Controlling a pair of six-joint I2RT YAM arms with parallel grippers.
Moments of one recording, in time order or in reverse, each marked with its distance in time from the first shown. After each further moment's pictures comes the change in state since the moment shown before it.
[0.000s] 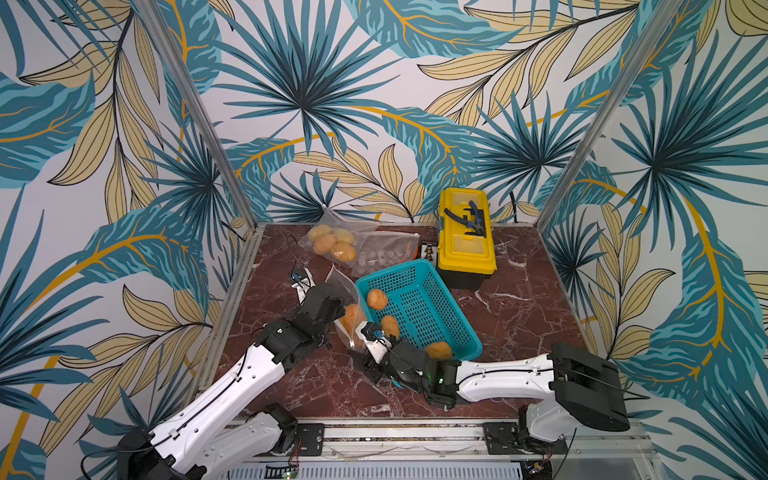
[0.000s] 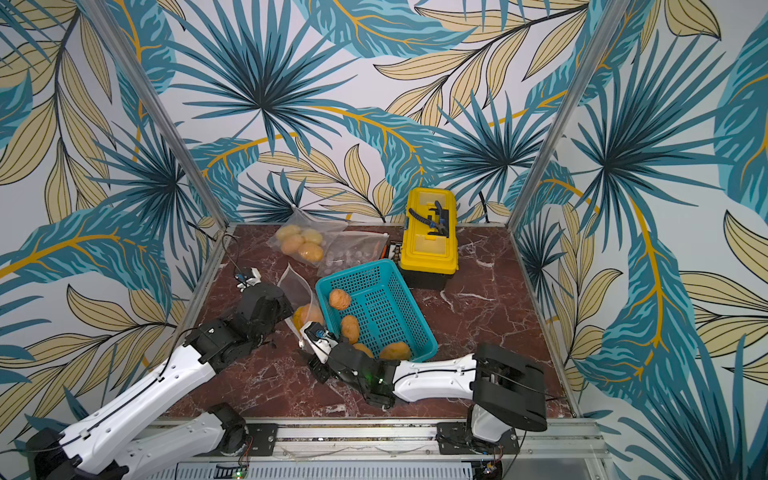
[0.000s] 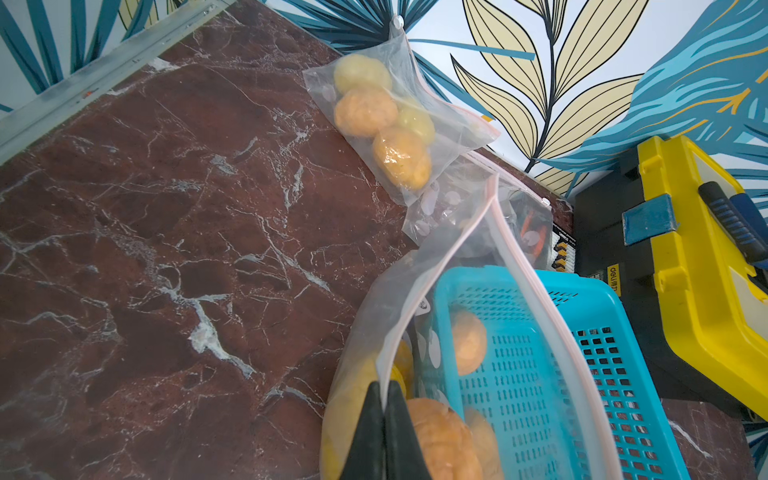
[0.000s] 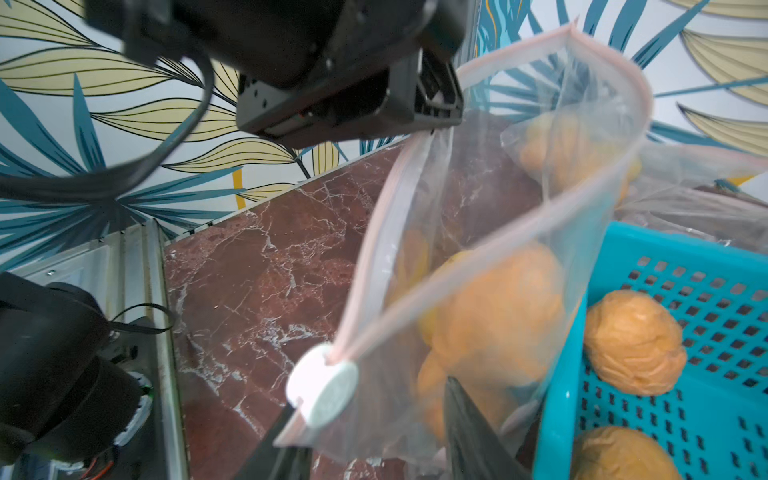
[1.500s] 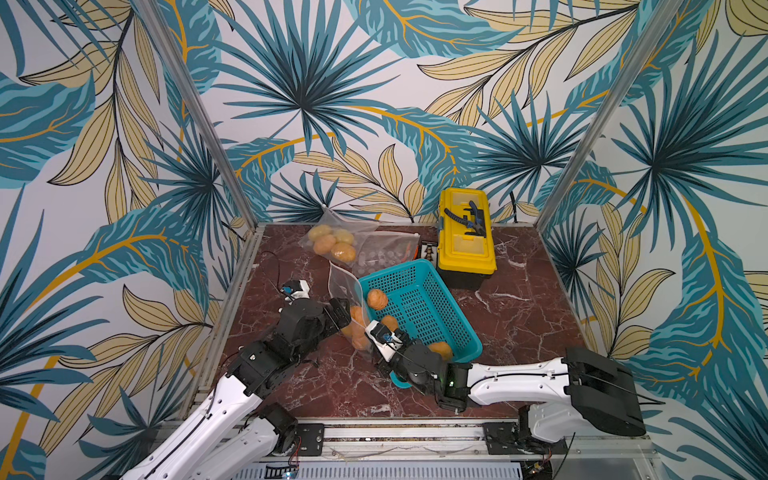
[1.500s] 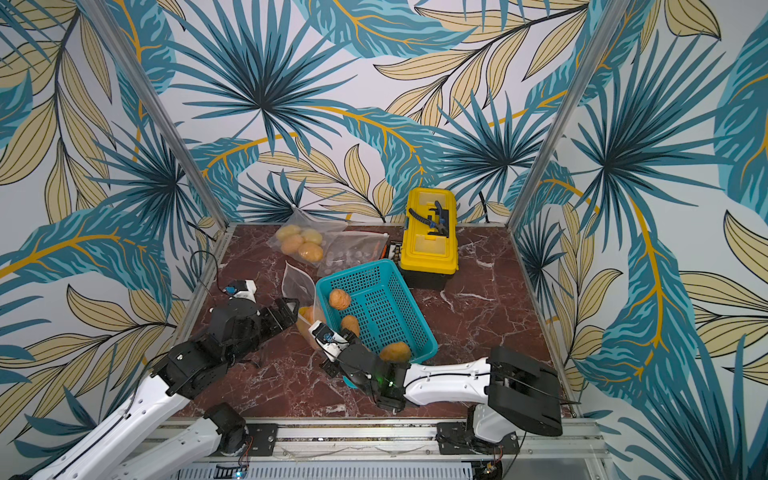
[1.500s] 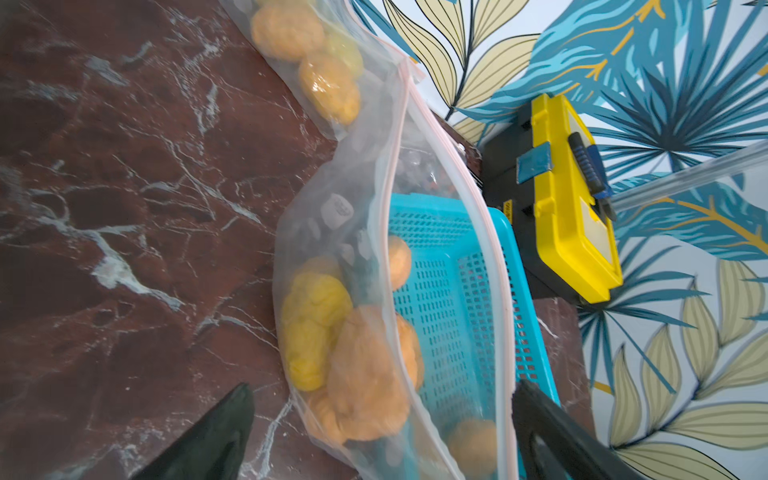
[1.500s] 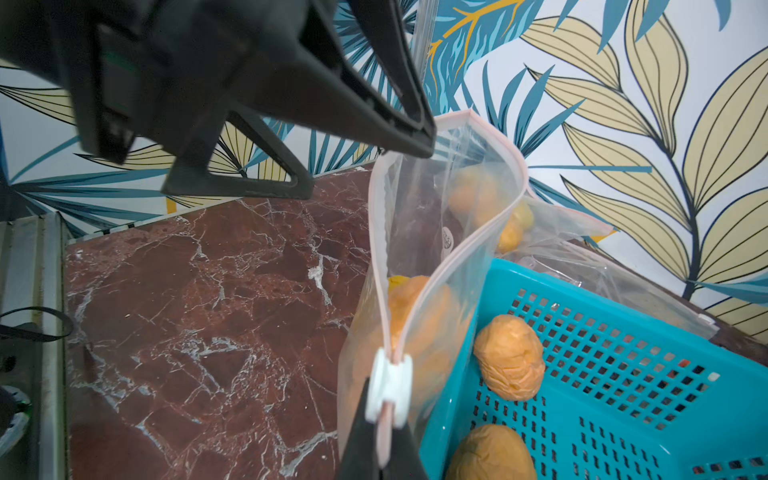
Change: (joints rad) left arm 0.004 -0.250 -0.078 -0.039 0.309 -0.054; right arm 0.000 -0.071 -0.082 0.091 0.153 -0.215
